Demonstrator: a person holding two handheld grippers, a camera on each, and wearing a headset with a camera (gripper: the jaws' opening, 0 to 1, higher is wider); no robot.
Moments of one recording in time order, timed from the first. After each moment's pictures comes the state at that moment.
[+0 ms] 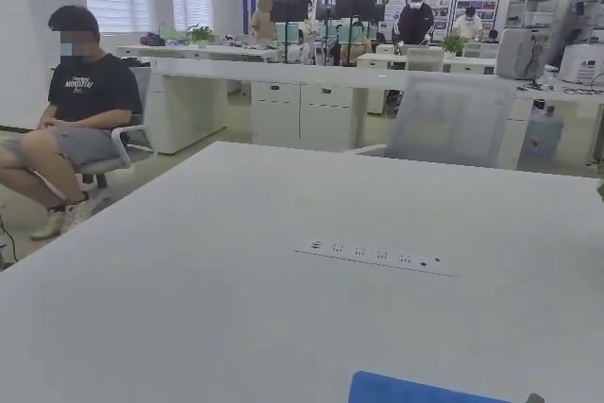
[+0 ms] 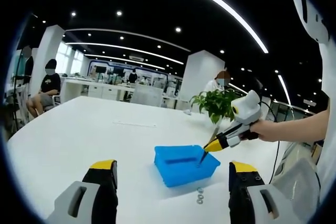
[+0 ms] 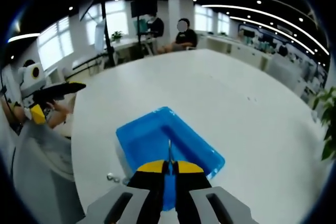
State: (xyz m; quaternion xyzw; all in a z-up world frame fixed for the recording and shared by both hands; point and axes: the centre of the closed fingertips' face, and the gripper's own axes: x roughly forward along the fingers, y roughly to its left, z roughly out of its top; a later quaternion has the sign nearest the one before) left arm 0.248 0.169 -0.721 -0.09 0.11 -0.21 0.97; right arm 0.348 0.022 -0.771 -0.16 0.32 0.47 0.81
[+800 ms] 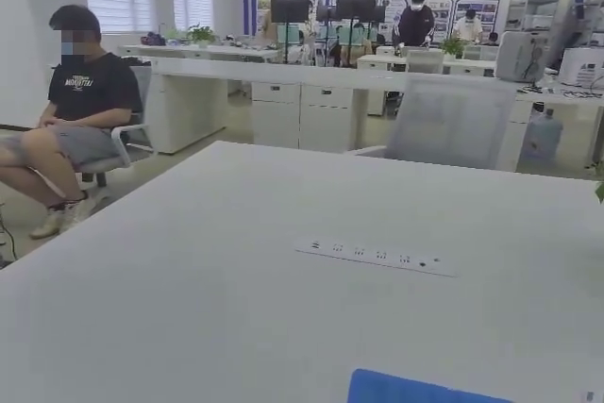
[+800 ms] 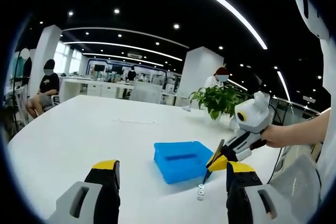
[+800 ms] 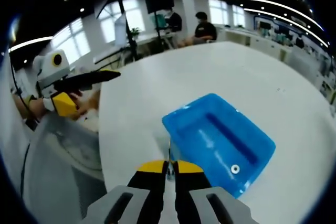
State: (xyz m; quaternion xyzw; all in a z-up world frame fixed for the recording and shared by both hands) left arm 0.246 0.167 -0.726 -0.08 0.12 -0.21 0.97; right arm 0.283 0.054 -0.807 -0.14 0.36 0.53 0.76
